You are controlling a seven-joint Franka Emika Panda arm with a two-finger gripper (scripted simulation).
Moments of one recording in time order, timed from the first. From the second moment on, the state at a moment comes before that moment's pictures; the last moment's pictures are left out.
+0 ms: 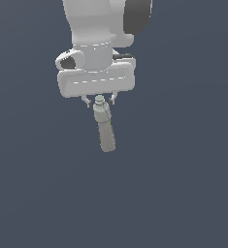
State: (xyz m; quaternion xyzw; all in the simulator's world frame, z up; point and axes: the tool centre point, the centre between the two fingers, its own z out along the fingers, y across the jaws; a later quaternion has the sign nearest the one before) arm 0.009 -0.040 0.342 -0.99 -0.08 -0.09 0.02
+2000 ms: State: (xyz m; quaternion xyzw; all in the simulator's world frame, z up) arm -0.054 -0.261 0.590 -0.93 -0.22 -0.29 0.07
